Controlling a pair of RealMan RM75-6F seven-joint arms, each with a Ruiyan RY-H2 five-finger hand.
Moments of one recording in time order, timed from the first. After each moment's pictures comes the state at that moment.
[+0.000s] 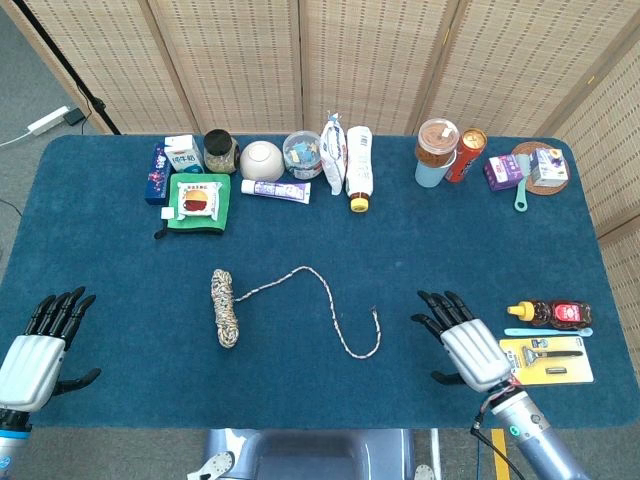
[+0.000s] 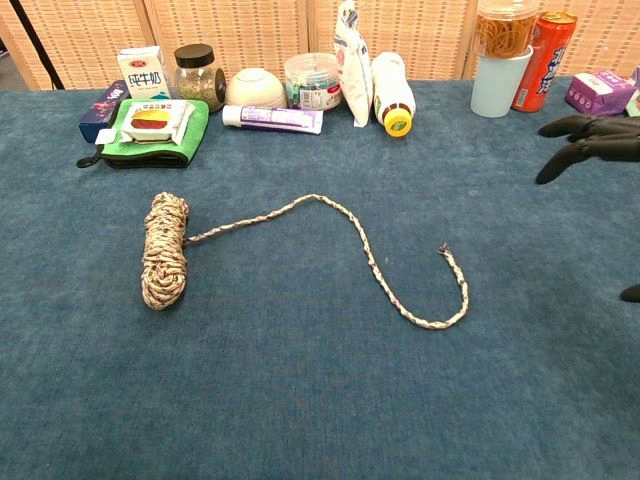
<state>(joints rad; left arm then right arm) -0.08 -1.10 0.04 -1.73 1.62 1.47 0.09 0.32 -1.19 0.06 -1.87 -1.58 1.10 -0.24</state>
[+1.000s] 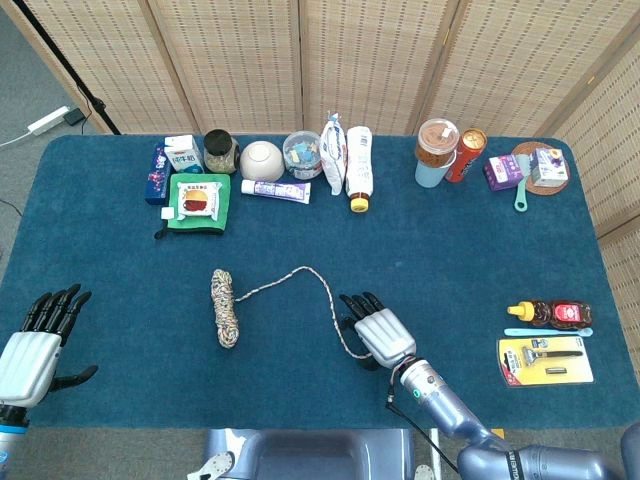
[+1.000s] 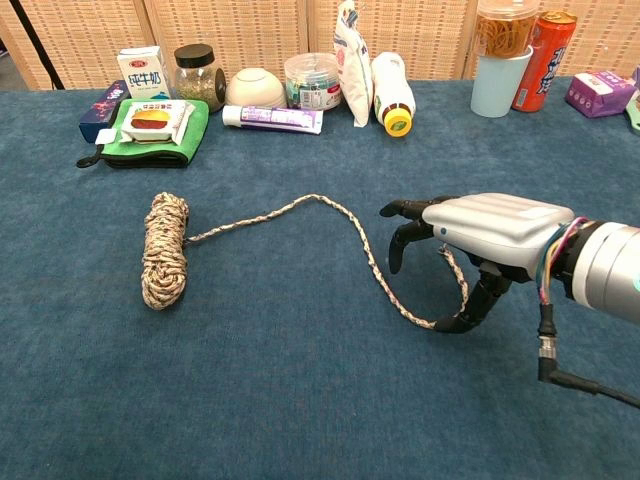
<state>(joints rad) -0.09 -1.09 0.03 -1.72 1.59 1.46 0.06 0.59 -1.57 0.13 -1.70 -1.16 0.89 -0.54</state>
